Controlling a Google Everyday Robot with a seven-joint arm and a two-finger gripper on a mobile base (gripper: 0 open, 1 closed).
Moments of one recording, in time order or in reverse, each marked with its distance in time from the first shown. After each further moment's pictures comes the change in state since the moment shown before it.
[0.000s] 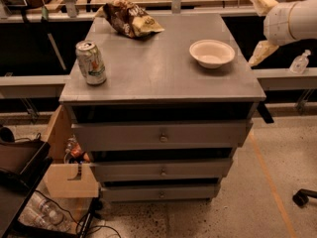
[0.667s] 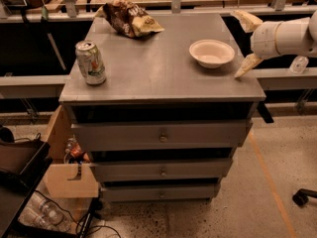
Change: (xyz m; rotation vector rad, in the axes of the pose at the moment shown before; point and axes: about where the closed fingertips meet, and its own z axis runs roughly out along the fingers) arm -0.006 0.035 0.044 0.005 -0.149 -0.050
